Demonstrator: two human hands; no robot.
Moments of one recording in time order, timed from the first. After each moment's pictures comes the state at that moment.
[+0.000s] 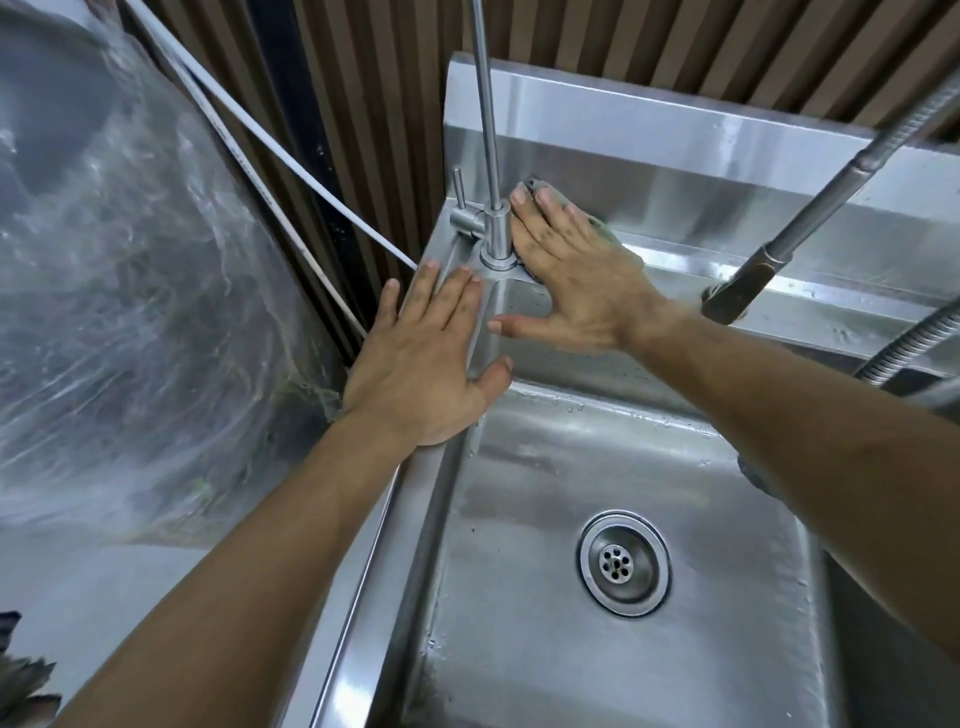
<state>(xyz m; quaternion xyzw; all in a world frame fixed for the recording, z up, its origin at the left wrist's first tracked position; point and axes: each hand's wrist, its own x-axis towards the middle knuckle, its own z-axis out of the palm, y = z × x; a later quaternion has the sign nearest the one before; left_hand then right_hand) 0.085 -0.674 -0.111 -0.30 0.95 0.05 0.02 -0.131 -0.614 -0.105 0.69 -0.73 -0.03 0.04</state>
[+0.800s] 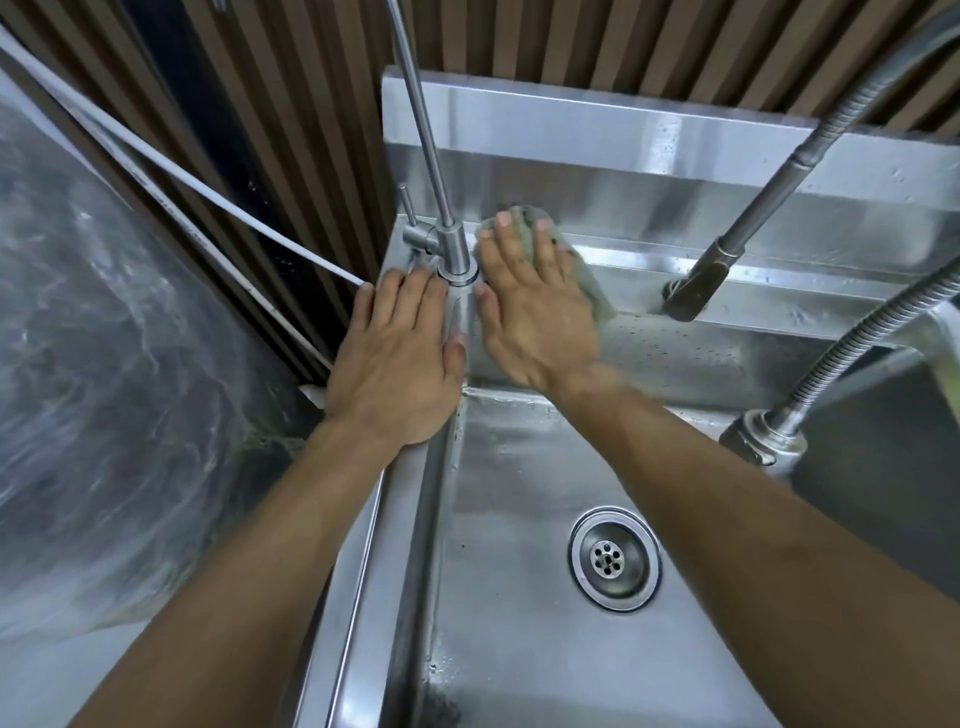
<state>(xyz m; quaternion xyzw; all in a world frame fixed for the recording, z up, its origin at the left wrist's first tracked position) 0.062 -0.688 -0.108 -0.28 0.96 0.05 -0.08 -0.083 -0.610 -0.116 0.50 -0.86 0.12 0.00</state>
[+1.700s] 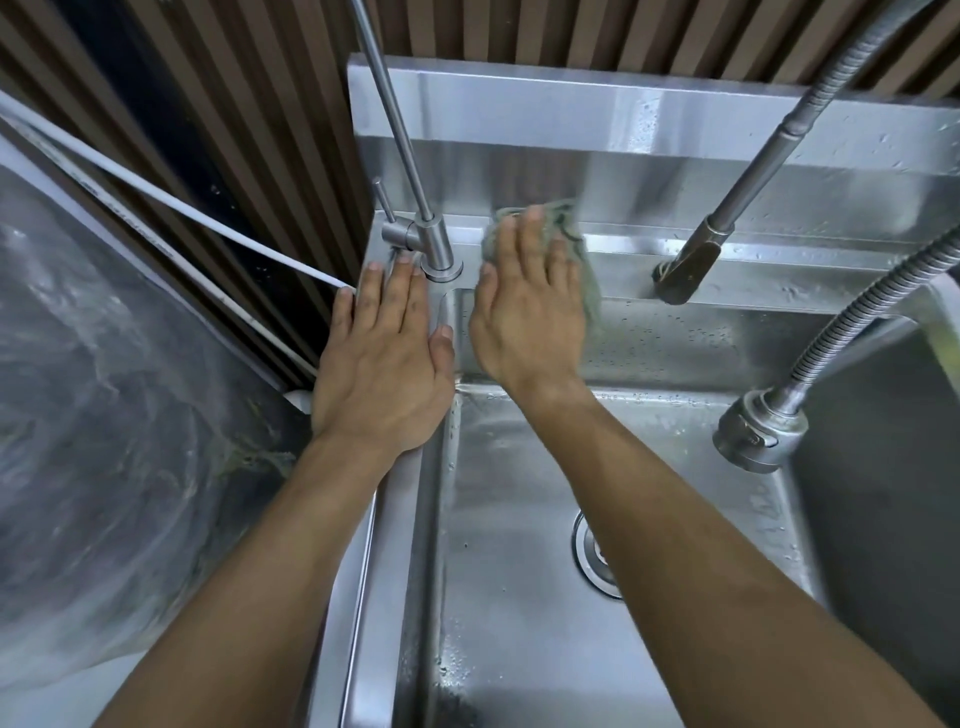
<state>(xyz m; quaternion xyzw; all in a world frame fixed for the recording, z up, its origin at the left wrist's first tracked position) 0.060 -0.685 -0.114 -0.32 0.95 0.03 -0.02 -0.066 -0.614 -0.121 0.34 -0.92 0.19 0.02</state>
